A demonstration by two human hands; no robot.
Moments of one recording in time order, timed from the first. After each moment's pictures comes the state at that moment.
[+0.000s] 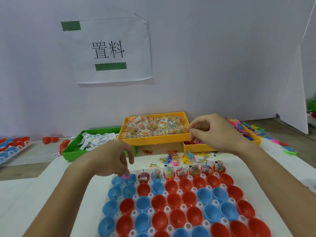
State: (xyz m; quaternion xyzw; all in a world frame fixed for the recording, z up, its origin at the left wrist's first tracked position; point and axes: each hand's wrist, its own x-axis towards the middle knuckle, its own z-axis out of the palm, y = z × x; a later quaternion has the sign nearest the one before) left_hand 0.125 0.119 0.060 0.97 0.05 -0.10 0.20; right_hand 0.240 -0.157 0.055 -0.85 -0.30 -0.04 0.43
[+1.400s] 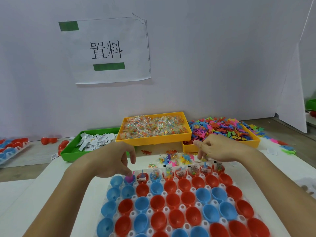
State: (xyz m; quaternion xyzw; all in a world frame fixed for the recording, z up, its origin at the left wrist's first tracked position) left_hand 0.130 0.119 0.055 0.99 0.02 -0.08 0.14; right_hand 0.267 -0.172 0.018 -0.94 -0.25 0.11 0.21
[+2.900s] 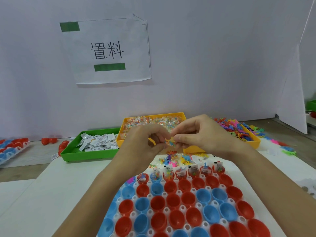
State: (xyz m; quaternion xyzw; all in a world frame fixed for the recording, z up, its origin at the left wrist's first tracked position) left_hand 0.132 0.047 0.061 0.90 -0.12 0.23 0.34; right_hand 0.217 -0.142 0.063 -0.75 -0.37 0.09 0.54
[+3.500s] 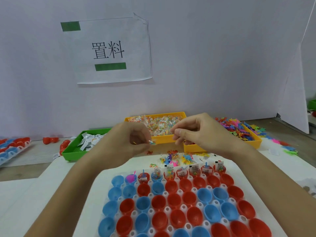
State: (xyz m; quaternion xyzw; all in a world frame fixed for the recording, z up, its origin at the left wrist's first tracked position) left_hand 0.122 0.085 0.079 0.92 -0.09 0.12 0.37; right_hand 0.215 -0.139 0.066 -0.77 -0.35 0.06 0.53
